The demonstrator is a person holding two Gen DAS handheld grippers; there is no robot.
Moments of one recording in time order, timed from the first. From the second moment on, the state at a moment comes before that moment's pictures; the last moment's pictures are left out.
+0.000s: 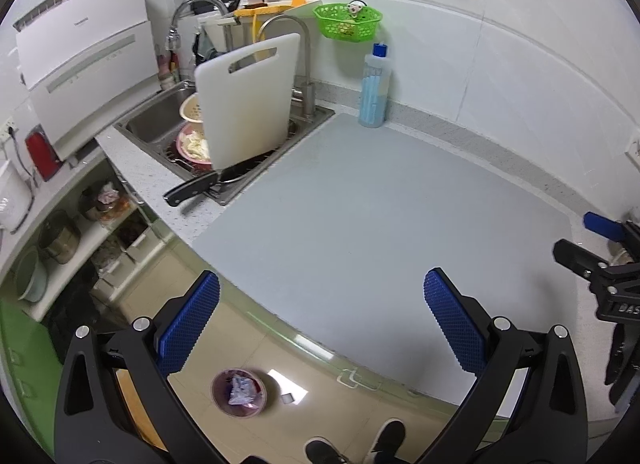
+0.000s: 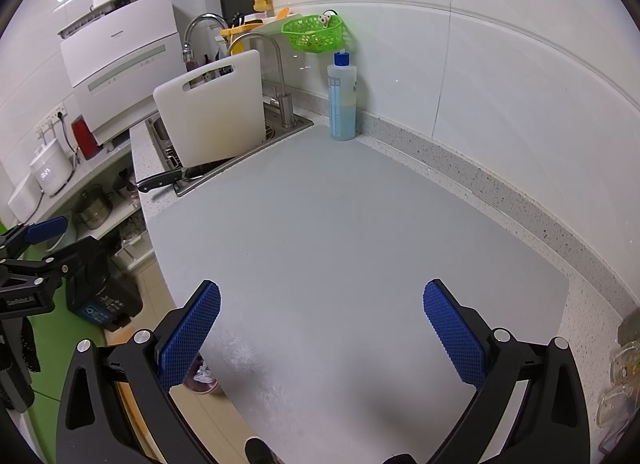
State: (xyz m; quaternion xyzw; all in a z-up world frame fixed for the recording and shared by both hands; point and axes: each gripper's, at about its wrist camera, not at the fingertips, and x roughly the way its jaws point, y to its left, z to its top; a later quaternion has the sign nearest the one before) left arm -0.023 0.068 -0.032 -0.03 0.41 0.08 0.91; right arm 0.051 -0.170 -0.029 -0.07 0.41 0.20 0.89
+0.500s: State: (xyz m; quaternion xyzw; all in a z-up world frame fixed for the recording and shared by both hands) left arm -0.020 0.064 -0.030 -0.03 0.40 0.07 0.91; right arm 0.049 -0.172 -0.031 -0.06 0.41 0.20 0.89
